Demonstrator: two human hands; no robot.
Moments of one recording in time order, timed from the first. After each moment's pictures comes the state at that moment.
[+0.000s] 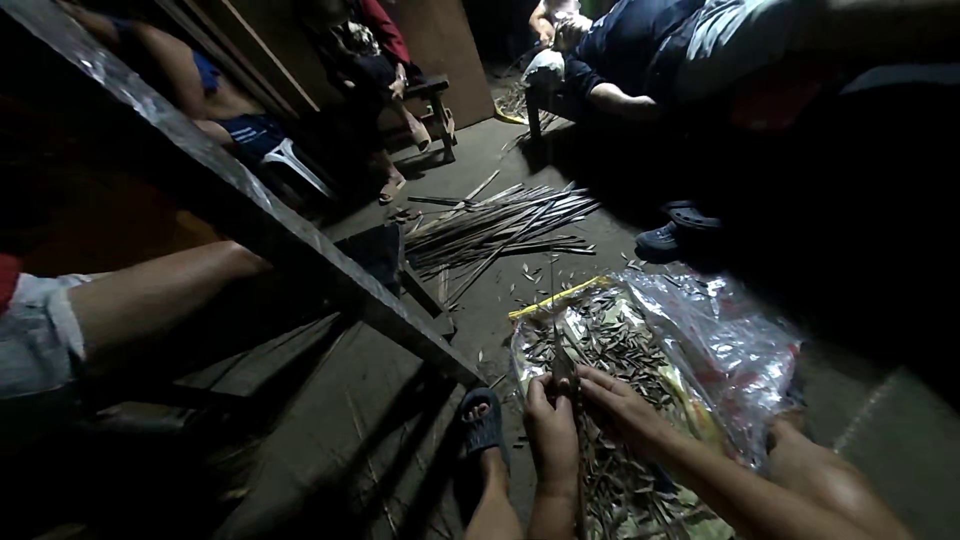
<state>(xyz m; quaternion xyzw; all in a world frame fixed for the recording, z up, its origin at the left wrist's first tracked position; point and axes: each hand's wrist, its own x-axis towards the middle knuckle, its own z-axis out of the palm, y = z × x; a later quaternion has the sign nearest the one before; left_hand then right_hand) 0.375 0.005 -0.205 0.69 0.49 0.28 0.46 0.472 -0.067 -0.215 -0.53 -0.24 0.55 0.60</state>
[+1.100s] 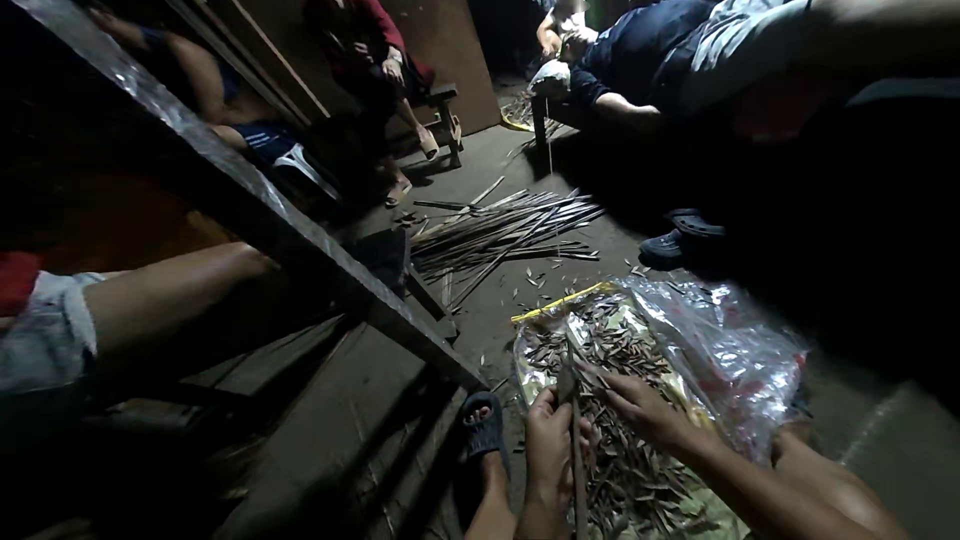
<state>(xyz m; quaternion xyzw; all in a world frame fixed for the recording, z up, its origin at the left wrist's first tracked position) 0.366 0.007 -0.183 0.48 0.47 0.22 0.71 0.500 -0.076 -0.220 -0.66 -0.47 0.36 0.46</state>
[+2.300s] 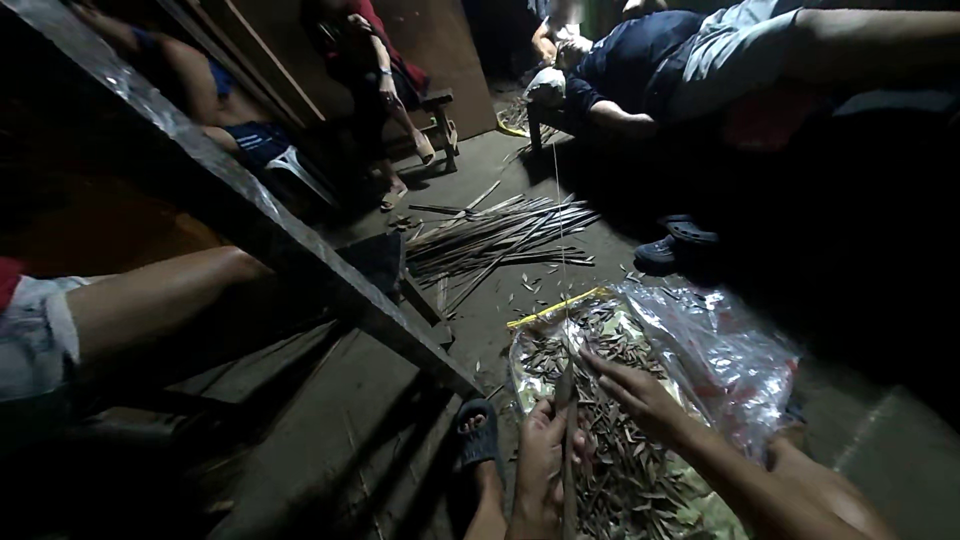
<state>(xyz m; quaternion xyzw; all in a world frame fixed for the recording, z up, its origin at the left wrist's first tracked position) 0.361 0.009 -0.181 0.40 0.44 0.20 0.77 0.514 -0.077 -0.223 -0.69 -0.49 0.27 0.45</state>
